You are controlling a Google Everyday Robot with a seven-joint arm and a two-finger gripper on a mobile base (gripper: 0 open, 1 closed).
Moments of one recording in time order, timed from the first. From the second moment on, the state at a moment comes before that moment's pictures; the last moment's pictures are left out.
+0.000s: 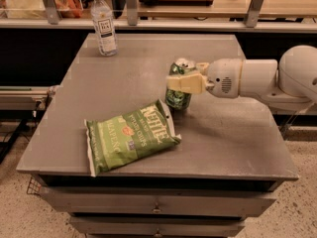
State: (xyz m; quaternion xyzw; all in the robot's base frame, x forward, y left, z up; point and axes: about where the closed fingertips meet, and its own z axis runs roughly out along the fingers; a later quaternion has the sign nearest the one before) arm 0.562 -0.054 0.904 -0.36 0.70 0.40 0.47
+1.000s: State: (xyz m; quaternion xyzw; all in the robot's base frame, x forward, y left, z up) arm 0.535 -0.038 0.891 -0.38 0.66 0.45 0.47
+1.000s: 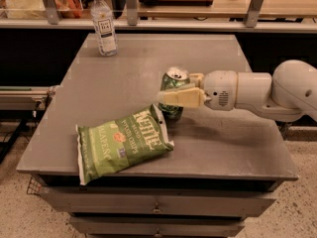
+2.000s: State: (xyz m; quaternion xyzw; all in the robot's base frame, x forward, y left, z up) arm 0.550 -0.100 0.916 -0.43 0.68 0.37 0.46
